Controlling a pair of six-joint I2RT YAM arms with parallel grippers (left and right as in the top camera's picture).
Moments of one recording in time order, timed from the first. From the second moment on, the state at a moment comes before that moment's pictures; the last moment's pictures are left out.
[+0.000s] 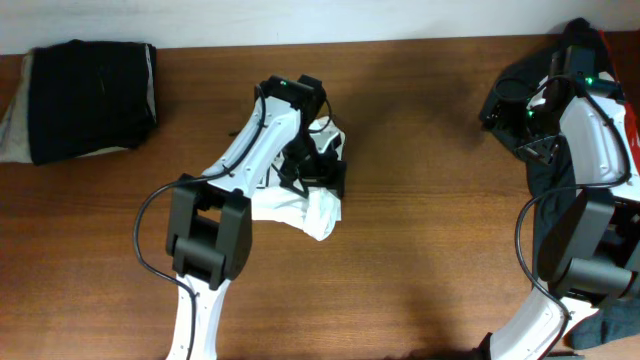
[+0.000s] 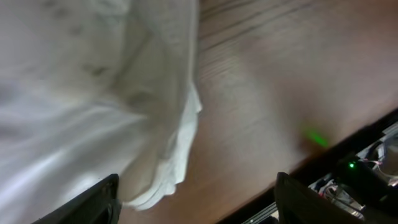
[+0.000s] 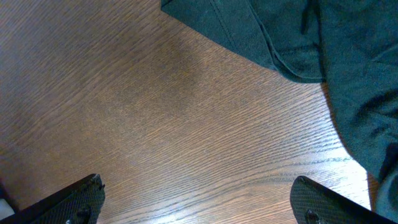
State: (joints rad) left arm -0.45 2.30 2.01 -1.44 0.45 -0.07; right arm -0.30 2.00 1.69 -1.01 -0.18 0.31
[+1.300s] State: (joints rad) left arm -0.51 2.19 1.79 -1.23 0.32 -0.06; right arm -0.30 2.00 1.69 -1.01 -0.18 0.31
